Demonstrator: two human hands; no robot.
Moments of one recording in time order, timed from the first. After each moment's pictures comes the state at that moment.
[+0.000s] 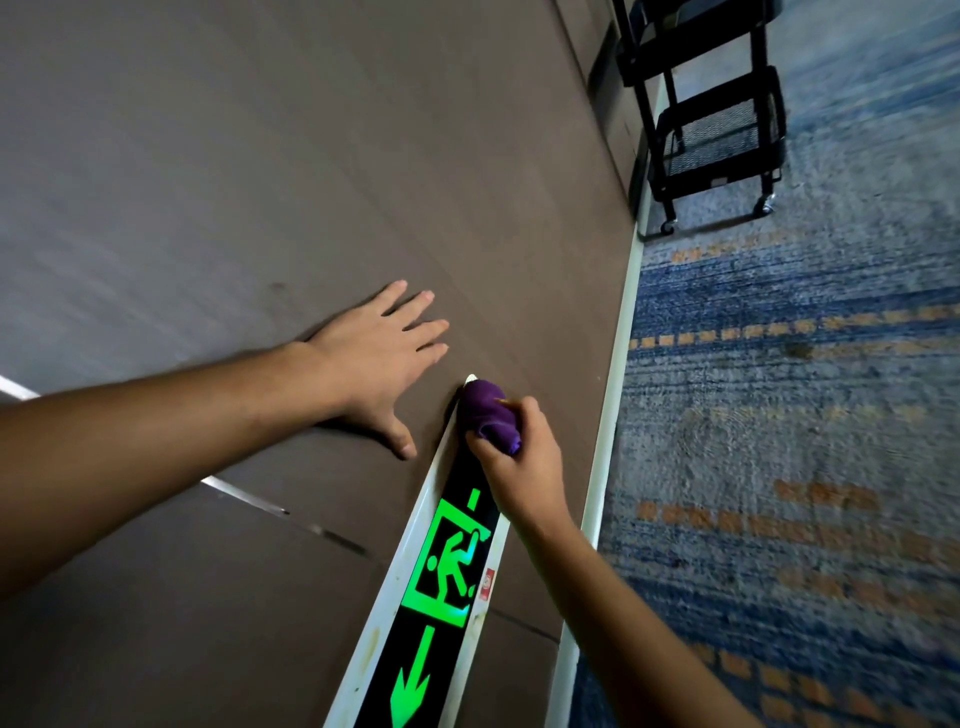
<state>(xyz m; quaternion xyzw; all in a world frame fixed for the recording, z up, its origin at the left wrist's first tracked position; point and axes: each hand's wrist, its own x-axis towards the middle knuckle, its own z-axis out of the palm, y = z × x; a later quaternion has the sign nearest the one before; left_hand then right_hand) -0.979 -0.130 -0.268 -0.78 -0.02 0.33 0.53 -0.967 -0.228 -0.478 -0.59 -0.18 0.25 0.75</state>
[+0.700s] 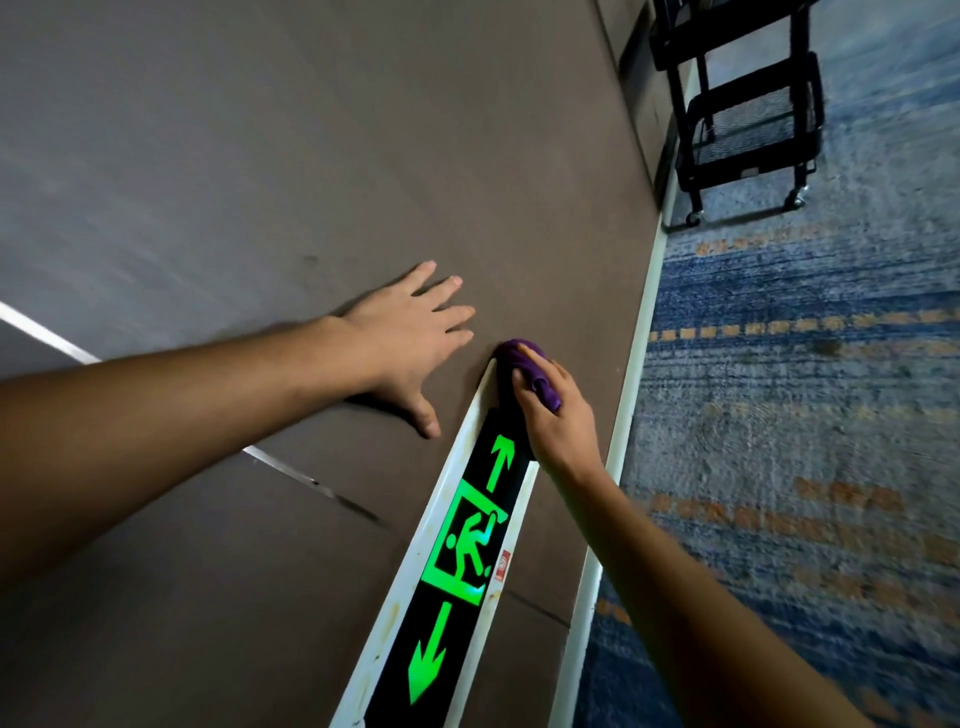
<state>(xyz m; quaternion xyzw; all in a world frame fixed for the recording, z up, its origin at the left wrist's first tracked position) -0.978 -0.131 -0.267 -0.79 -0.02 0.33 0.51 -0.931 -0.210 -0.489 -0.58 -0.20 0.23 0.75</state>
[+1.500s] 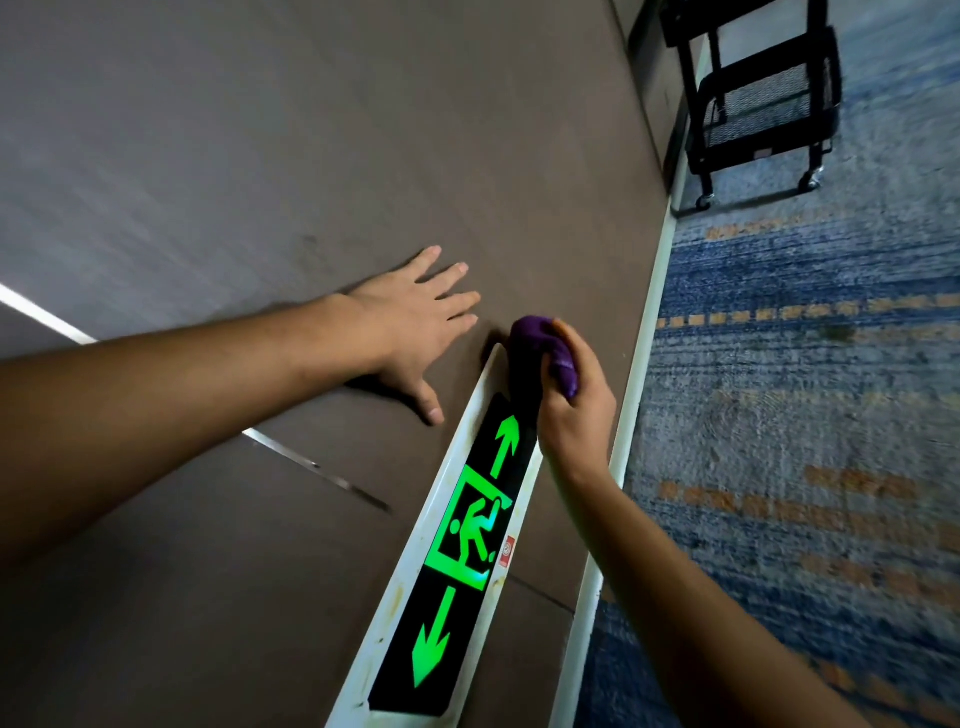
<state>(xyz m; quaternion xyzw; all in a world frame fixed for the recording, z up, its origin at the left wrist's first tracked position) -0.976 -0.130 -0.270 -0.77 -0.03 0.37 0.53 -0.944 -0.217 -0.482 -0.54 -0.12 0.12 0.82</state>
